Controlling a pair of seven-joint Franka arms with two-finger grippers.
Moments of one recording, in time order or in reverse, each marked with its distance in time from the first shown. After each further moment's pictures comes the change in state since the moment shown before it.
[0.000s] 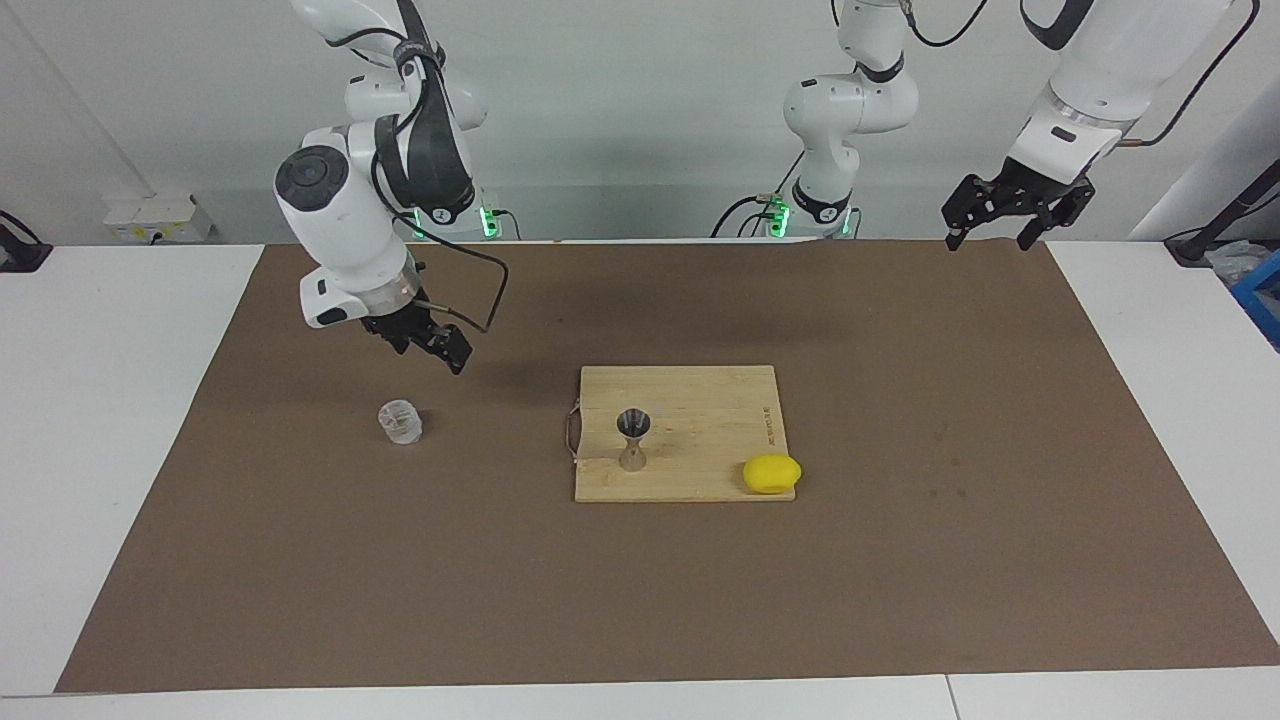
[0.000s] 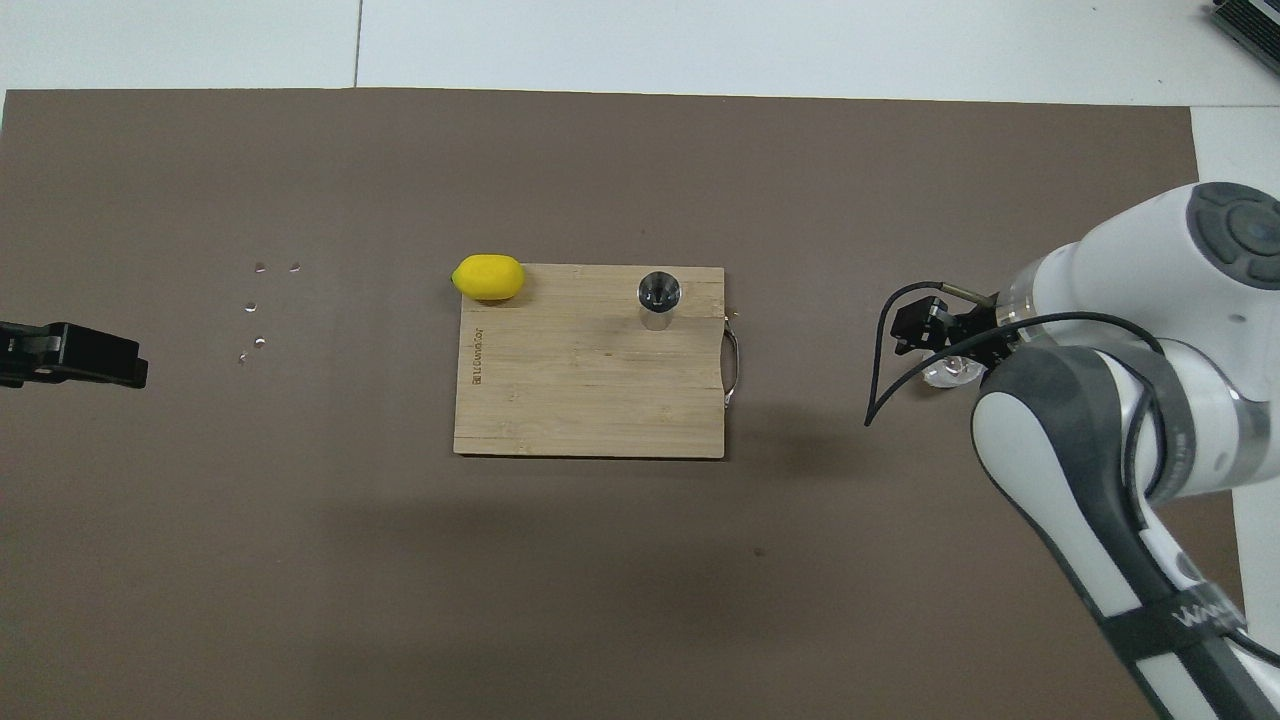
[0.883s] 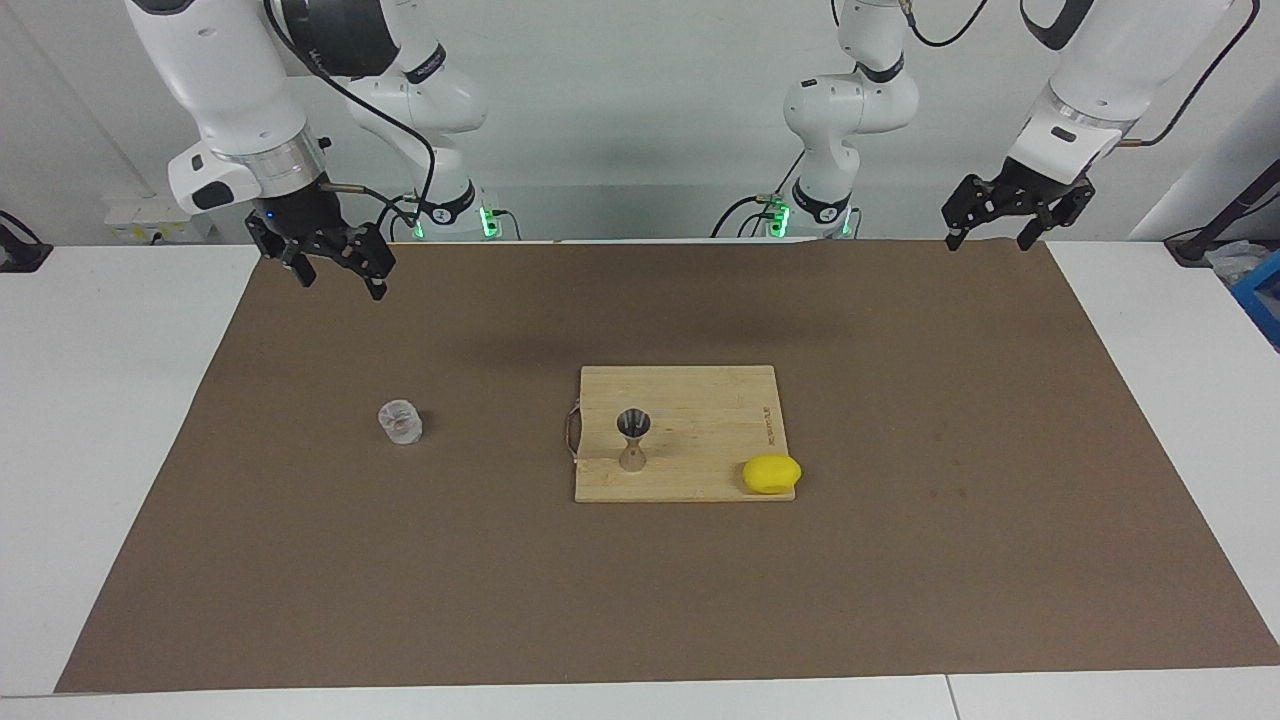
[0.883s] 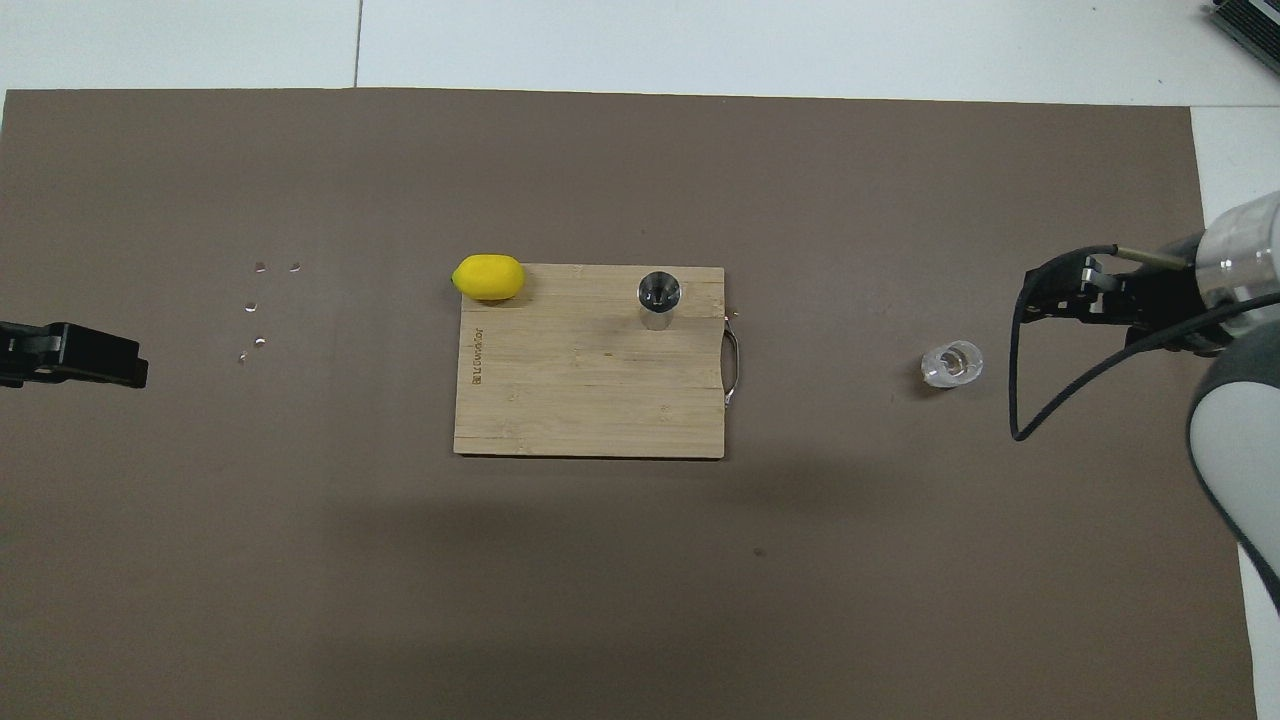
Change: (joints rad) left arm 0.000 0.000 0.000 0.000 0.000 0.000 0.000; right arm -0.067 -0.063 -0.011 0.292 -0.062 -0.310 -0.189
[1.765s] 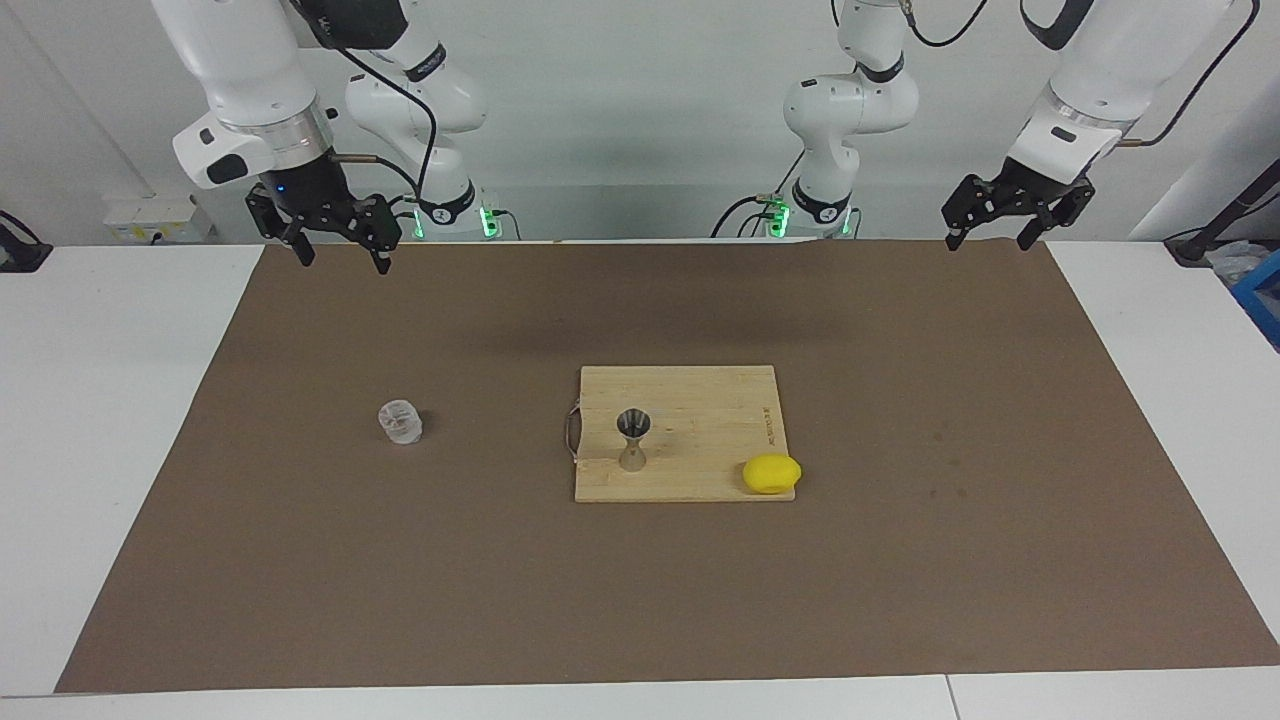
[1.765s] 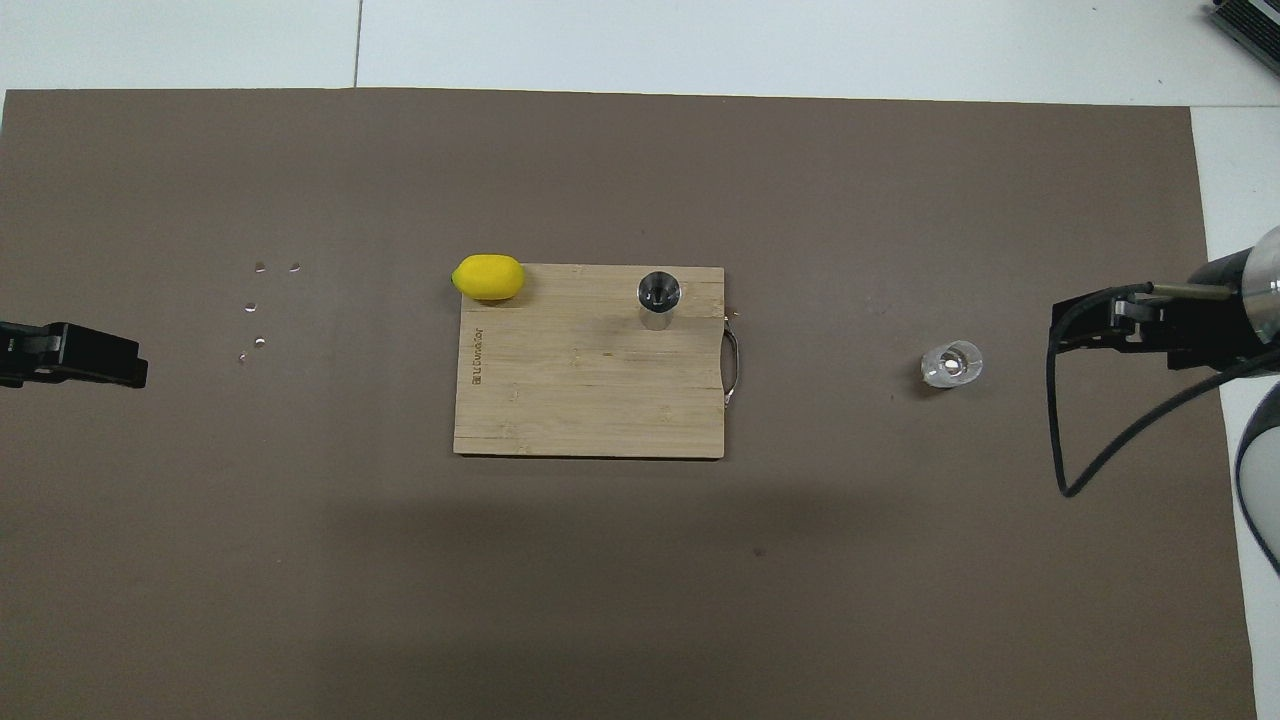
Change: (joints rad) left arm 0.000 0.000 0.000 0.000 0.000 0.000 0.000; right arm 0.007 -0.036 0.016 -0.011 -0.007 -0.035 -0.079
